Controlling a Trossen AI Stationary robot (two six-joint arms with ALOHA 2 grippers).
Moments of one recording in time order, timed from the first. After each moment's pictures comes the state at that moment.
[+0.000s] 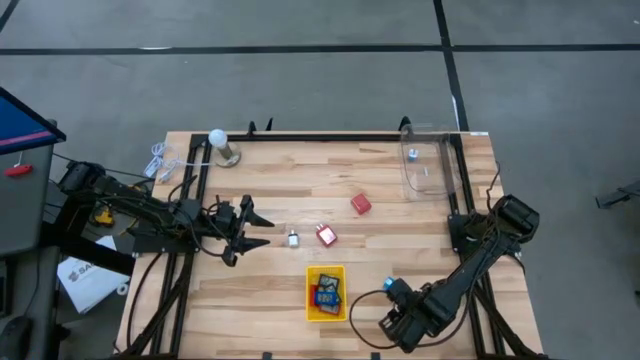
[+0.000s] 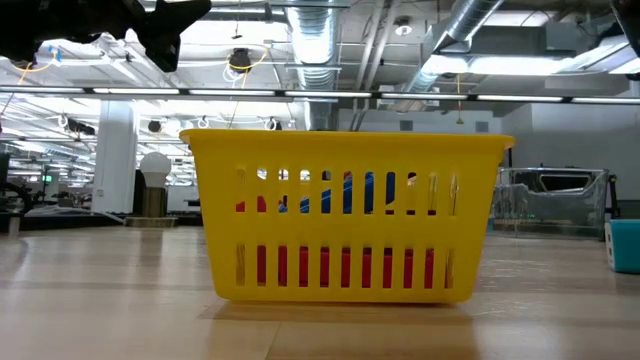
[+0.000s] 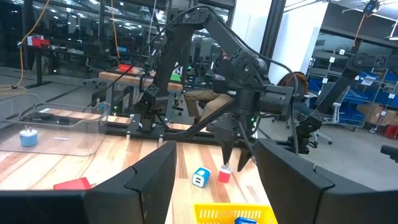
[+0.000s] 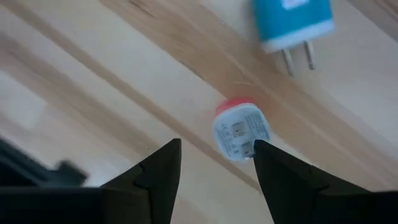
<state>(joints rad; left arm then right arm) -0.29 0.83 0.24 0.72 -0.17 -0.16 0.83 1.82 1.23 -0.87 0.11 1.76</state>
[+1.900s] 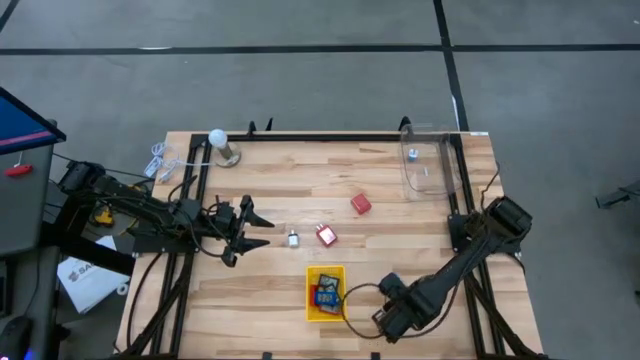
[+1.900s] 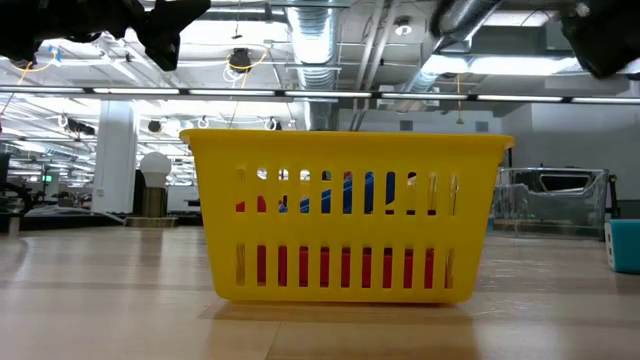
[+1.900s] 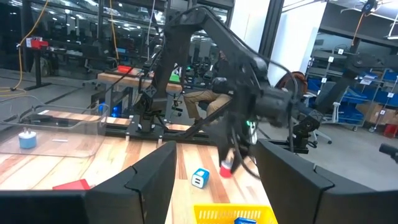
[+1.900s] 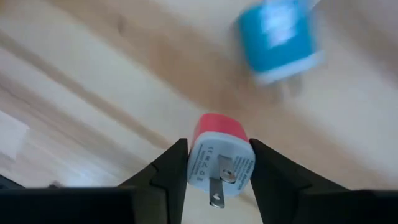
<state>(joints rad) -0.30 0.83 0.24 0.72 -0.17 -0.15 0.75 1.86 1.29 -0.96 0.05 1.69</state>
